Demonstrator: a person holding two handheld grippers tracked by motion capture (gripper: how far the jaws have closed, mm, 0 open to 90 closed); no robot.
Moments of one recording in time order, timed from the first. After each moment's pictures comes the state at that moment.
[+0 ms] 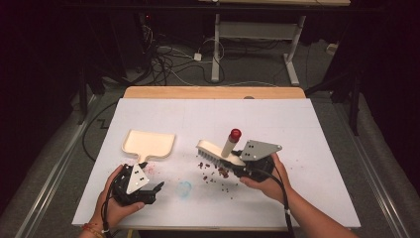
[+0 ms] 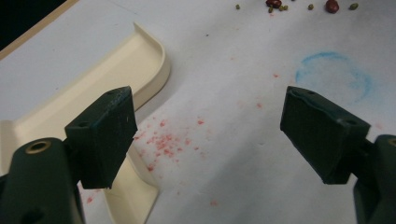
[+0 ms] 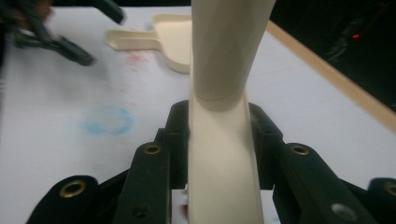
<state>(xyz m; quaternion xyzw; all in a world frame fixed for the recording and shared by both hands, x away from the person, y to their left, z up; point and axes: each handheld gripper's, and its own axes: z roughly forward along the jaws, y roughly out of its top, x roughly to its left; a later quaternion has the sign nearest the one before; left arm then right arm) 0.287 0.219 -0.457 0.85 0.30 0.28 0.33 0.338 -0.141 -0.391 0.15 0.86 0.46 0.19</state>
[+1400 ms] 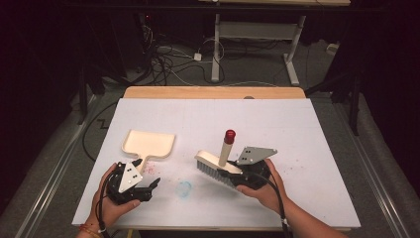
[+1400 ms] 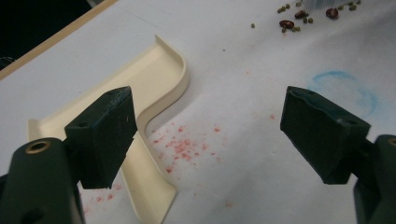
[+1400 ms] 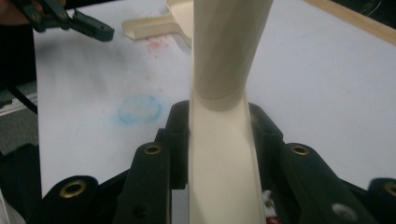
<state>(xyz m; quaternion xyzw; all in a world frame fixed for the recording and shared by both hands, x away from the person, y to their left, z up) 0.286 0.230 -0.447 0.83 0.31 0.29 0.35 0.332 -0.135 -0.410 0.21 0.86 0.45 0.12</state>
